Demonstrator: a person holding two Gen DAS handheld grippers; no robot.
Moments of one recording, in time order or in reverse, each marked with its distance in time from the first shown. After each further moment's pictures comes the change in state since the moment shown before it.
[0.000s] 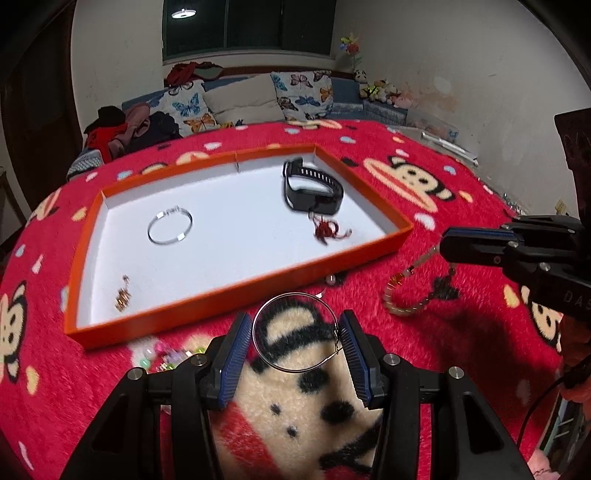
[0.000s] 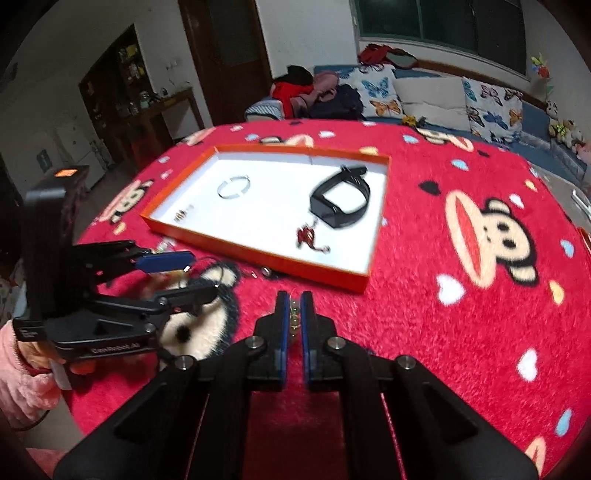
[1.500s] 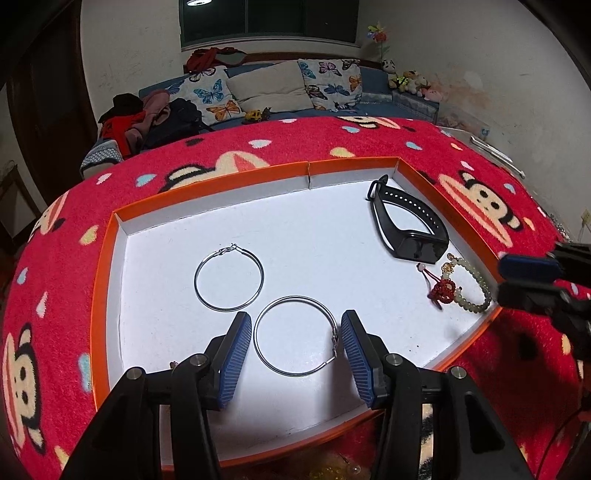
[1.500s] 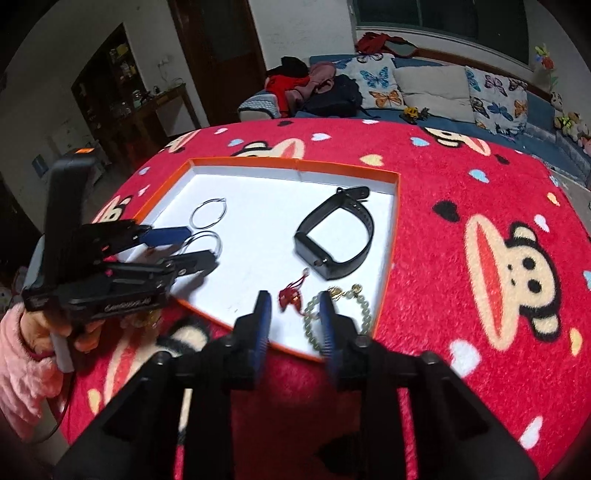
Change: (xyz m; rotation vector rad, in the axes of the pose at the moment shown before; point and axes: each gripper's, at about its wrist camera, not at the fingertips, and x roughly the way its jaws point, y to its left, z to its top) left arm 0.070 0.072 0.060 -0.030 0.067 0.087; right arm 0.050 -0.012 0.035 0.014 0.056 -0.003
